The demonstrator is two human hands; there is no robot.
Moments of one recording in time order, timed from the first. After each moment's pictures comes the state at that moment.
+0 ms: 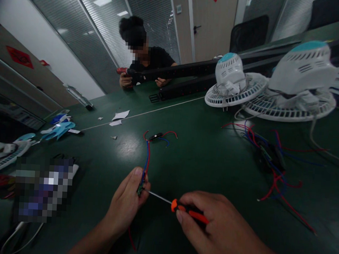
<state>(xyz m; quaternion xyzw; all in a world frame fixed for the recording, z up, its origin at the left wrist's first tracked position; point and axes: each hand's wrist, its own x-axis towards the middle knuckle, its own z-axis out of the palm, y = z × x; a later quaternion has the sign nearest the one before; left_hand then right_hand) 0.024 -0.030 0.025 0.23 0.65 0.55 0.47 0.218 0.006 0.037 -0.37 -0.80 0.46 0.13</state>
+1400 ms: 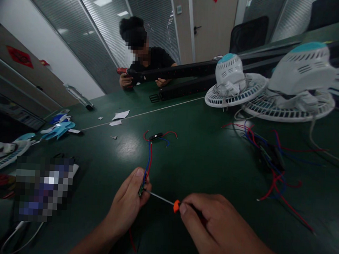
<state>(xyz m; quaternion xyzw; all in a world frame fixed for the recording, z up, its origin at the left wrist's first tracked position) 0.024 -0.031 0.023 0.23 0.63 0.55 0.49 0.220 -0.001 0.033 -0.40 -0.79 0.43 0.18</state>
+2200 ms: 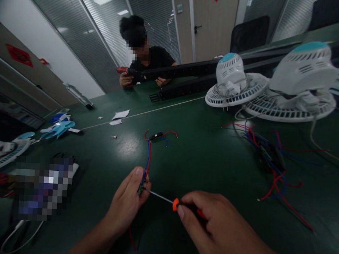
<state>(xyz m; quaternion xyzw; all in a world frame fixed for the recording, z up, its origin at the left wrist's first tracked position) 0.023 -0.031 0.021 0.24 0.63 0.56 0.48 0.219 0.003 0.031 -0.39 -0.80 0.43 0.14</state>
